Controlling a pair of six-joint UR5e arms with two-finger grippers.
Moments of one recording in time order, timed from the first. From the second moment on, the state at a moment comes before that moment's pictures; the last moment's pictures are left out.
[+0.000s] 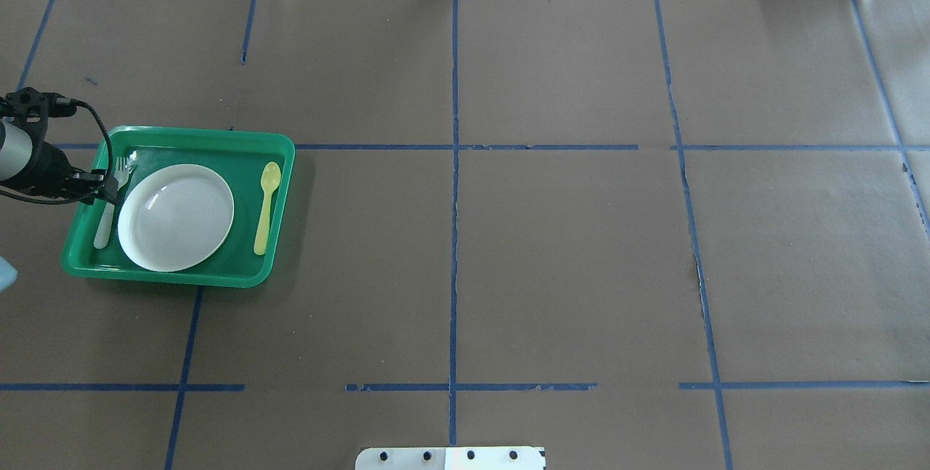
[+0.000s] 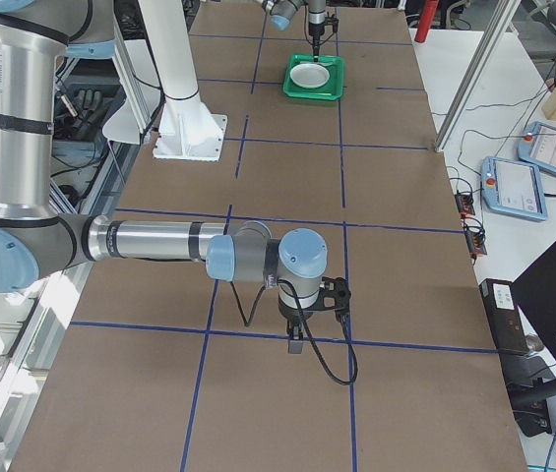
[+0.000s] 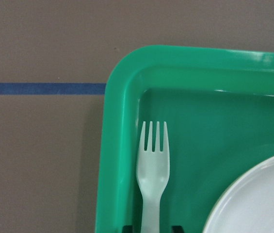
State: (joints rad) left arm -0.97 -1.62 -1.58 -2.15 -2.20 -0.81; right arm 1.60 -1.70 1.72 -1.63 2.29 -0.06
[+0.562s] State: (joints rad) left arm -1.14 -1.63 -1.67 -2.09 -2.29 -0.61; right arm 1.60 -1.70 1.72 -1.63 2.29 -0.06
